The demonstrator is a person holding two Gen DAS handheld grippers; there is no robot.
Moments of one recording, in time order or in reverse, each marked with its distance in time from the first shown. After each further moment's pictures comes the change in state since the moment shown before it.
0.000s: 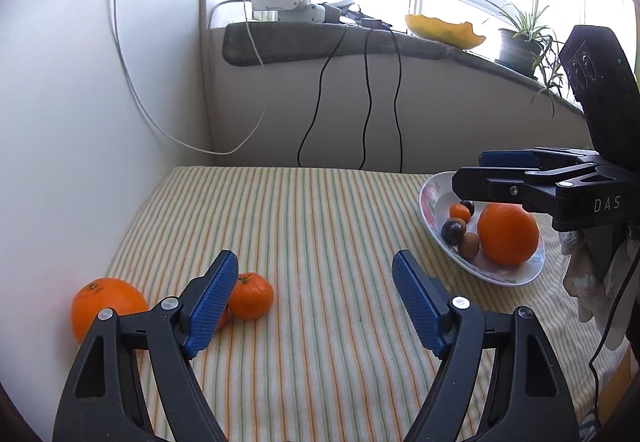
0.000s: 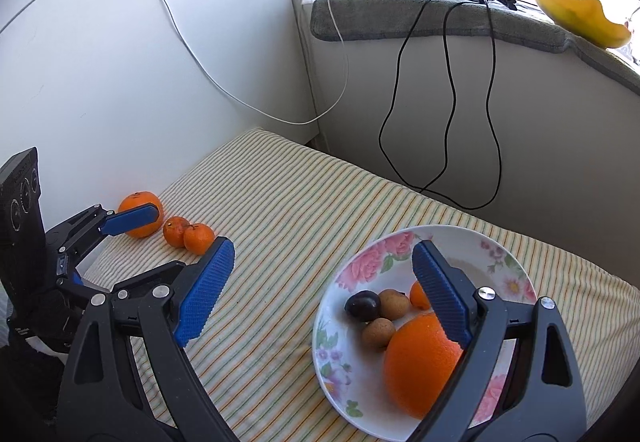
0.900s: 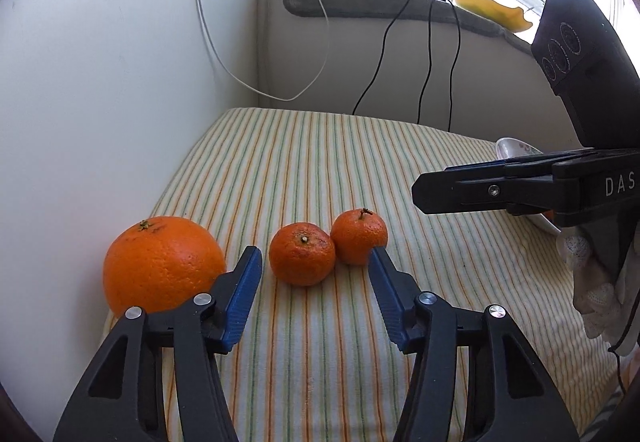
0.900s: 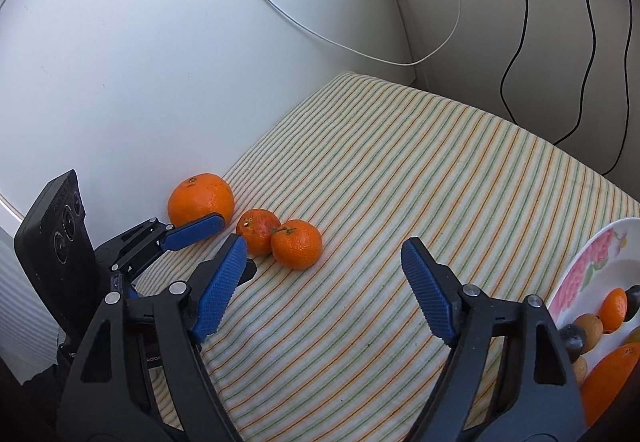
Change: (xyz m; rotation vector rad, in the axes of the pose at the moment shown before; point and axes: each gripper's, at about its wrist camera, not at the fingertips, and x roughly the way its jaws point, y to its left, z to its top) left arm 0.018 0.064 -0.034 -0.059 0.097 0.045; right arm 0.108 0.071 0.005 0.058 0.191 0.278
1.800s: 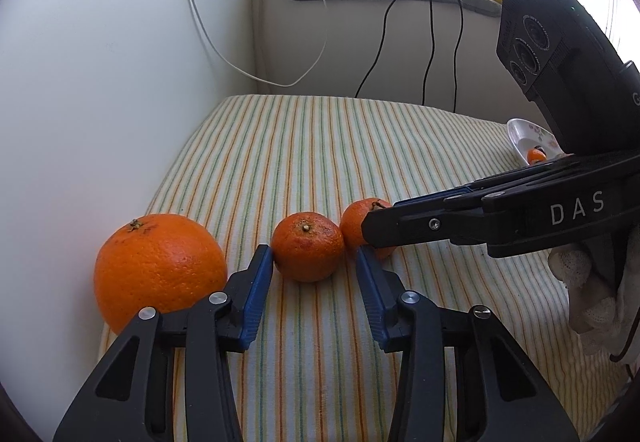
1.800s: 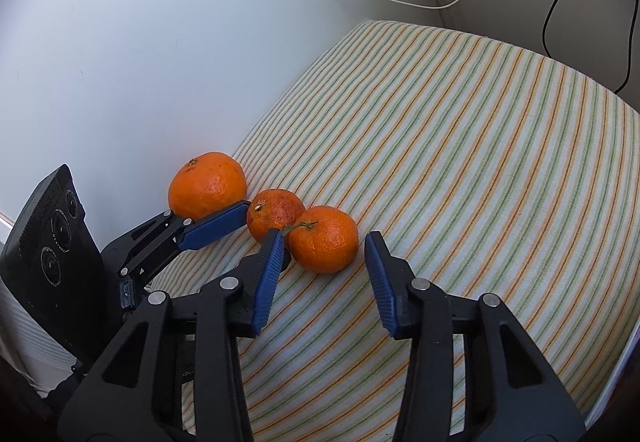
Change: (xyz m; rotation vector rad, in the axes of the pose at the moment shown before) left arm 0.014 -0.002 0.001 0.041 0.042 0.019; right arm 0.059 0.005 -0.001 0.073 0.117 0.116
